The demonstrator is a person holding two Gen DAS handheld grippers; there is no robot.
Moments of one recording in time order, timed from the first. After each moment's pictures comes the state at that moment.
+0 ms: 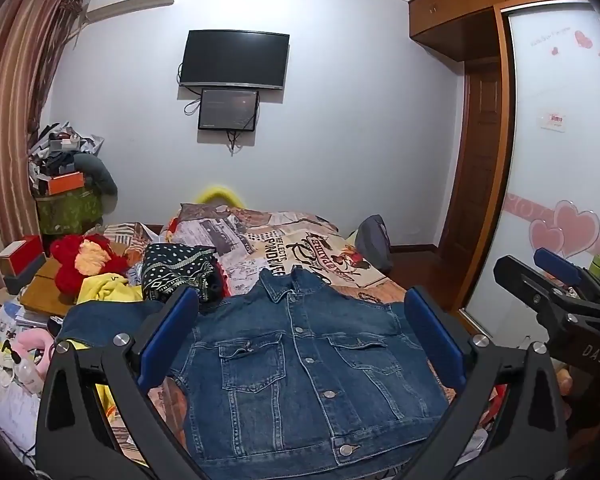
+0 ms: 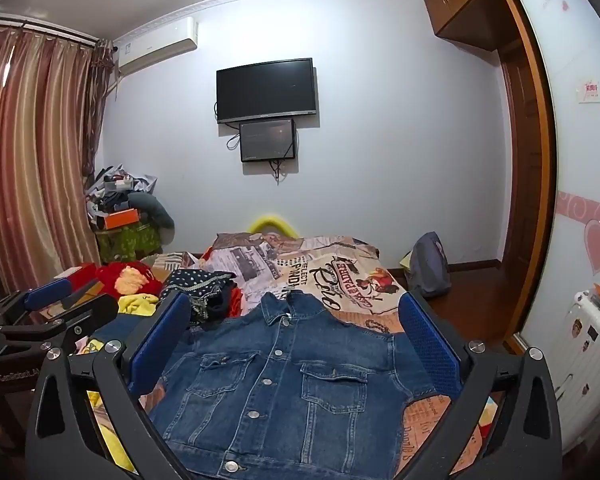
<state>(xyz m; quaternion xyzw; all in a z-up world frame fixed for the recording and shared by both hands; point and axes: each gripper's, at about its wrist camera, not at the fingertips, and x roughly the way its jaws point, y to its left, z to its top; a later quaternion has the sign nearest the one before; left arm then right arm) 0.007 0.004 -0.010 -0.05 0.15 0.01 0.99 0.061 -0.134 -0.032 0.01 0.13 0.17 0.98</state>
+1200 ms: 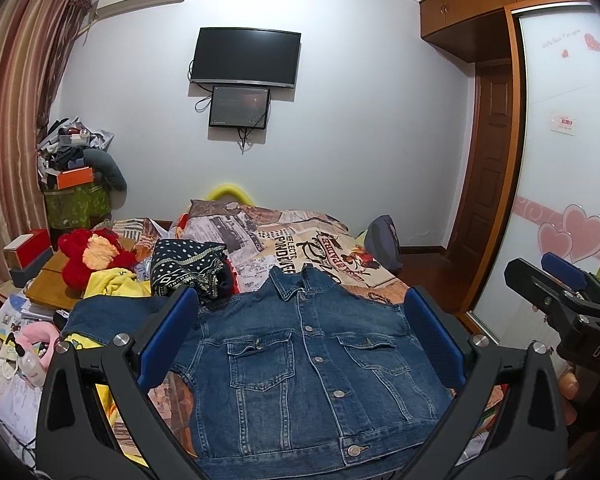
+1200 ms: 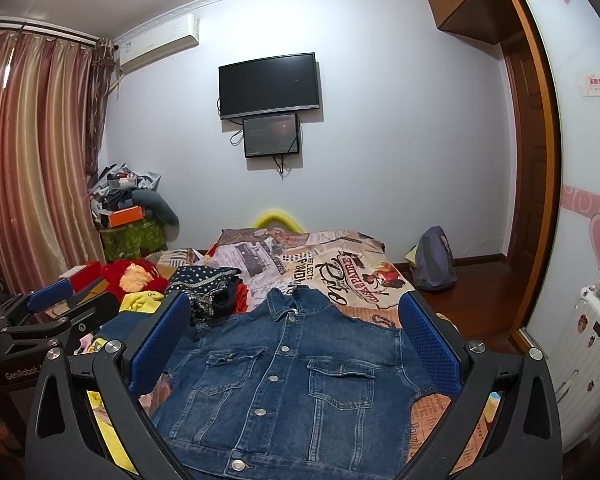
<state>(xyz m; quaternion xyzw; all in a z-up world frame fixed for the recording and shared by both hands) 0.006 0.011 -0.010 -0.06 0.16 0.02 0.99 0.062 -0.132 -0.033 0.02 0.14 0.18 0.97</state>
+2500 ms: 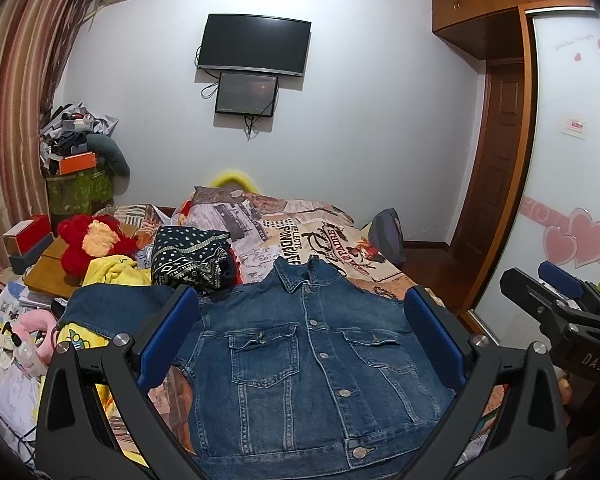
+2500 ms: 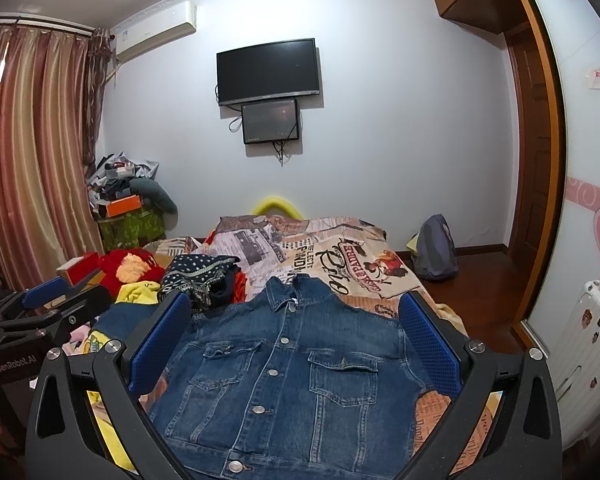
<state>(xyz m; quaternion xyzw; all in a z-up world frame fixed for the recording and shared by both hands) 0.027 0.025 -0.015 -0.08 0.18 0.03 0.98 0.086 -0.125 -0.040 0.01 0.17 0.18 0.97</state>
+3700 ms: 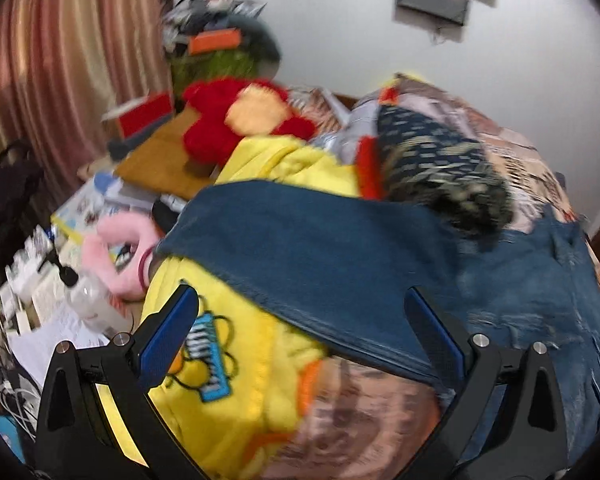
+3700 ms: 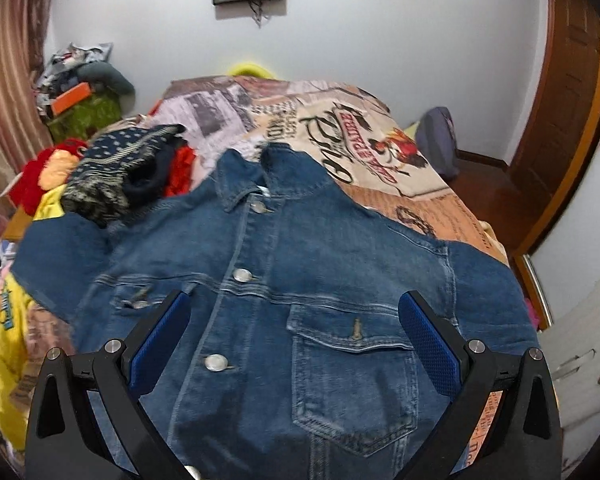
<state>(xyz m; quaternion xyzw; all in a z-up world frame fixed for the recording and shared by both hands) 0.149 0.337 -0.214 -0.16 0.36 0.28 0.87 0.265 -0.076 -0.168 -0.05 0.40 0.13 0.91</state>
